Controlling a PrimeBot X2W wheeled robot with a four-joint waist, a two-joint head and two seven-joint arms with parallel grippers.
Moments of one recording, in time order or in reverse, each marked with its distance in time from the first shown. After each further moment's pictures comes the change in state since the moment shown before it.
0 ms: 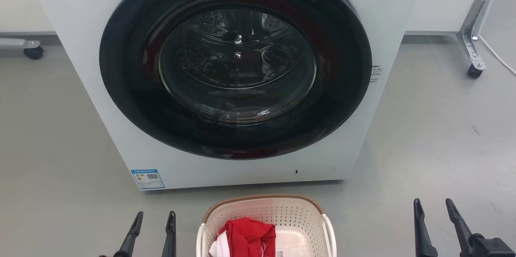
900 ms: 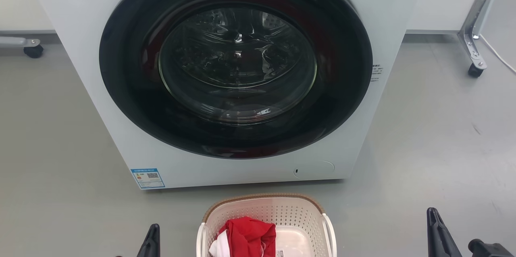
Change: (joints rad) left arm 0.028 -0.046 0.046 0.036 -0.013 -0.012 0.047; right arm 0.014 0.046 -0.026 0.023 0.024 0.011 0.021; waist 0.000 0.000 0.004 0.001
